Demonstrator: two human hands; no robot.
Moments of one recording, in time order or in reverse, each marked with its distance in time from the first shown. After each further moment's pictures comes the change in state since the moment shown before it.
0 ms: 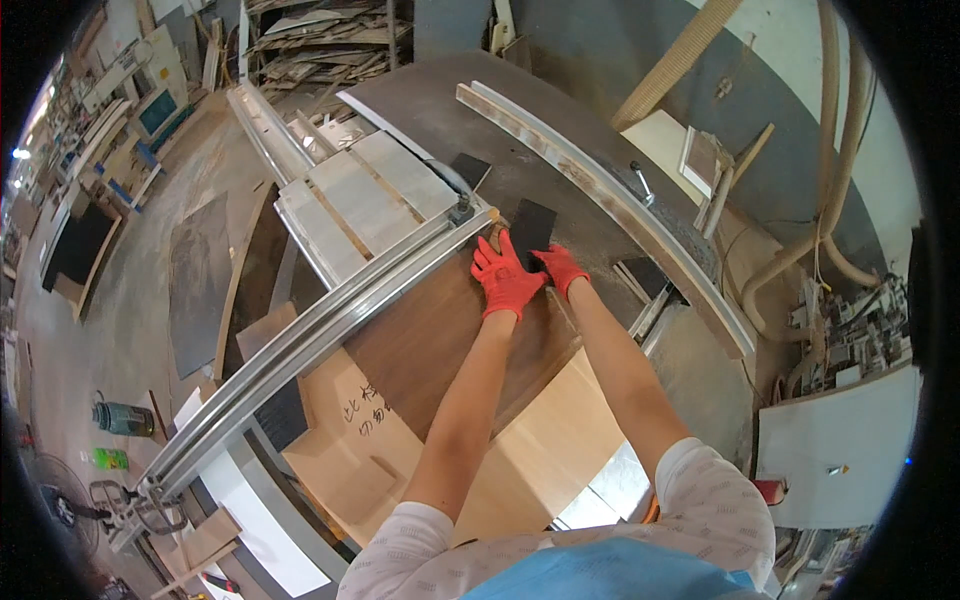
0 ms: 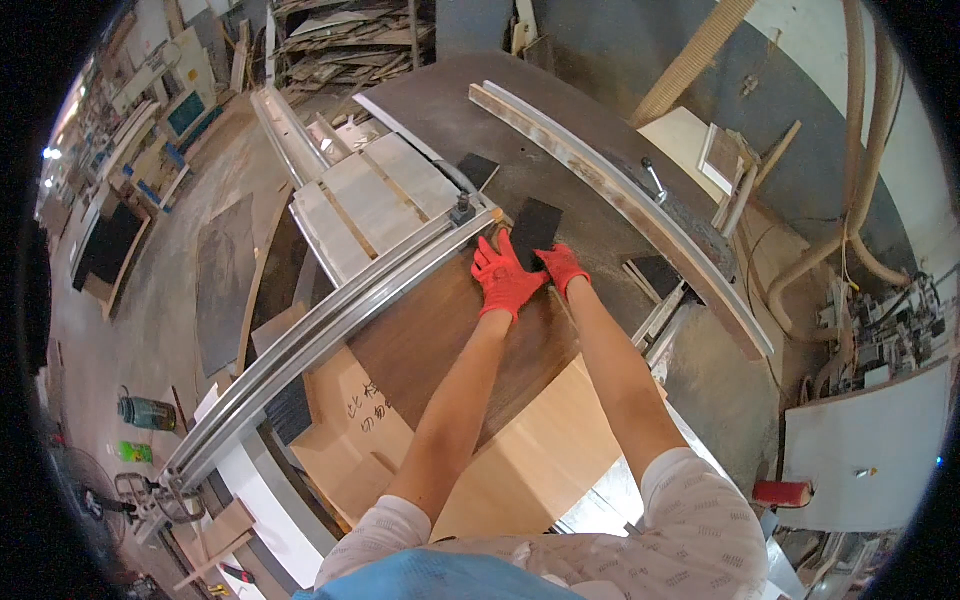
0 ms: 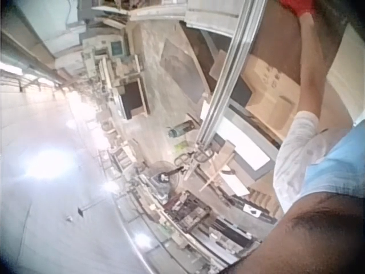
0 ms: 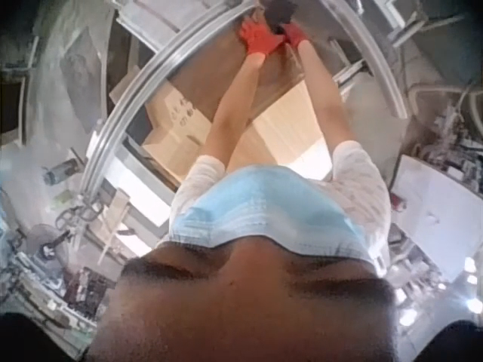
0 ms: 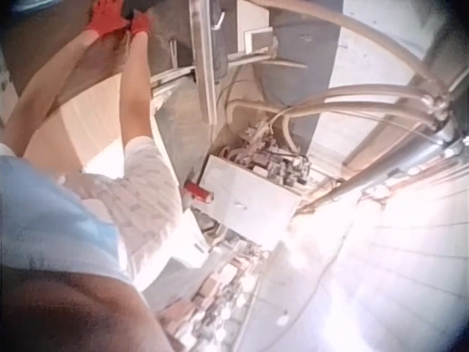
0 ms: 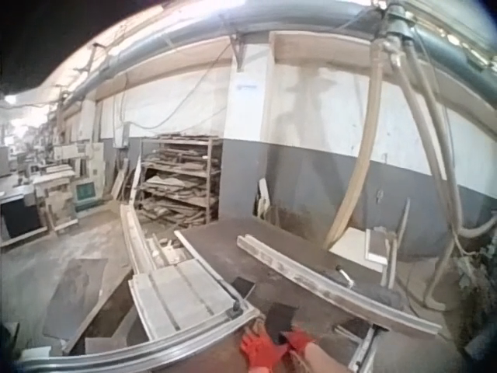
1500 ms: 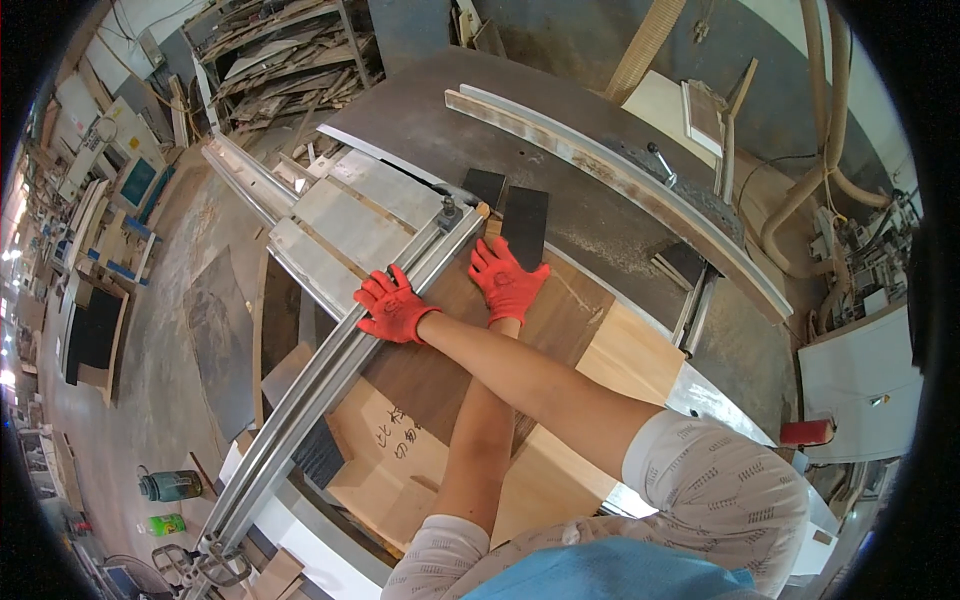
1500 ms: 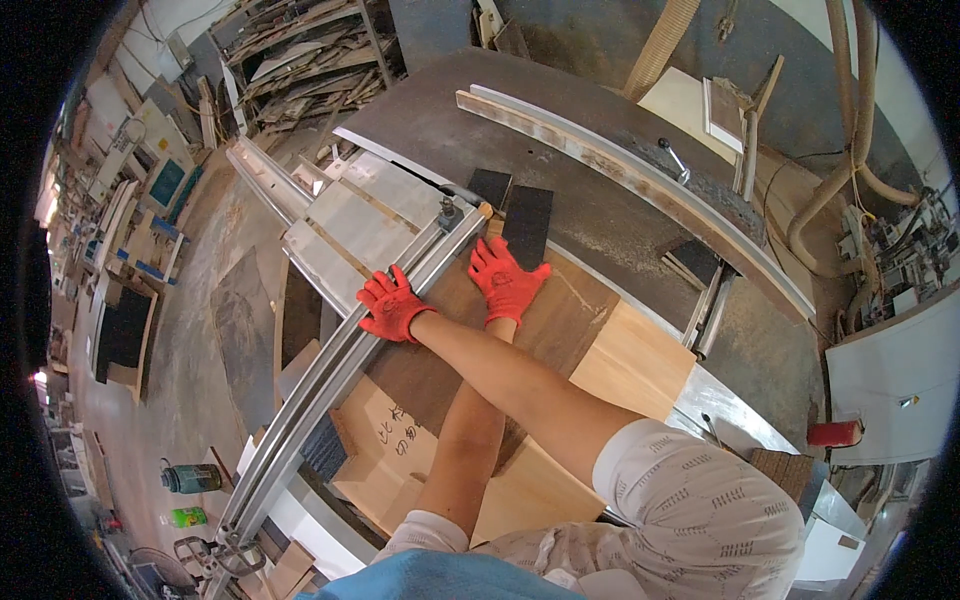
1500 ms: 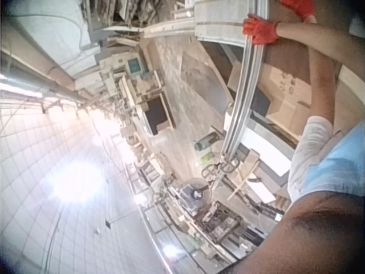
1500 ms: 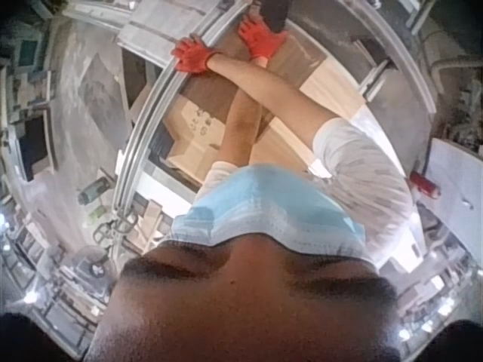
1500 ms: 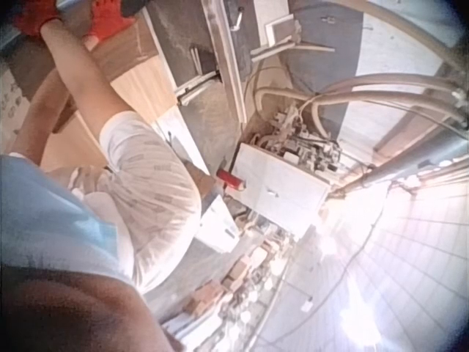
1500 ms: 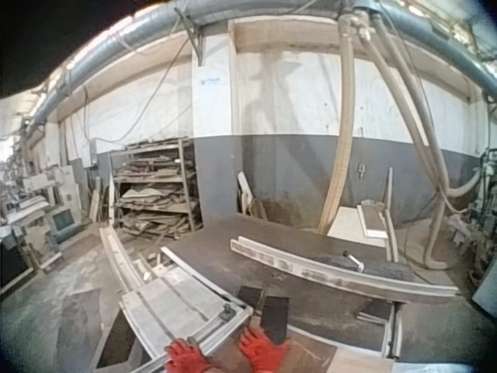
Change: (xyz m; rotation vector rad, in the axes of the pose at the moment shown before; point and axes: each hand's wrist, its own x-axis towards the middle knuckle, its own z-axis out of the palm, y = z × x) left_hand 0.036 -0.033 0.005 0.129 -0.065 0.070; right_hand -0.131 -0.216 0.299 -0.681 -0.291 -0.897
